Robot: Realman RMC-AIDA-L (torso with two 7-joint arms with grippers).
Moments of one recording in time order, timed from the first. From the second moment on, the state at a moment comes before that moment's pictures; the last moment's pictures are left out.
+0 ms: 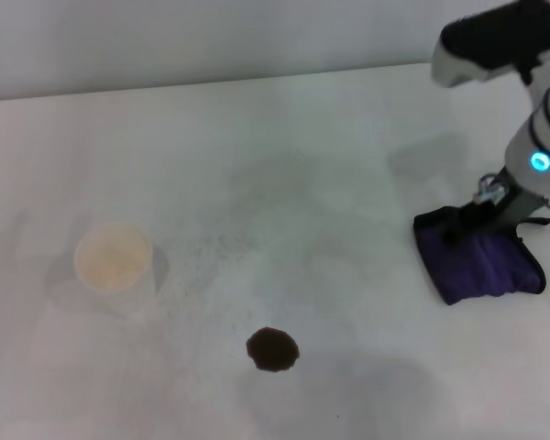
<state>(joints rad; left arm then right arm) -0.14 -2.06 0.79 0.25 -2.34 -1.51 2.78 0.60 2.02 -1.53 -1.29 0.33 1.60 0.02</state>
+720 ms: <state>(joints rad) -0.16 -2.06 0.79 0.27 -2.34 -1.48 2.77 0.60 2.02 -1.57 -1.11 0.28 1.47 0.03</state>
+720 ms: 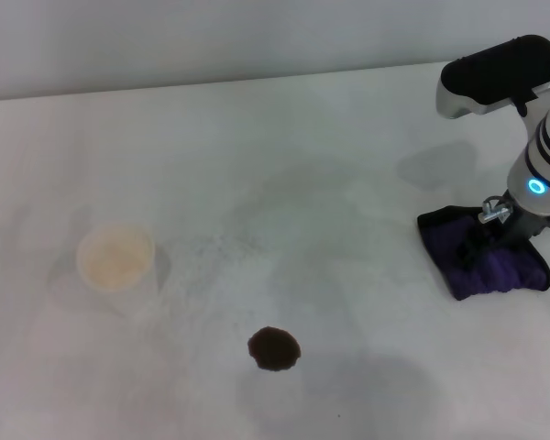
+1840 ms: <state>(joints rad) -0.19 -2.05 0.78 0.27 -2.35 -1.45 2.77 0.63 2.02 -1.59 -1.16 0.30 1.54 0.04</state>
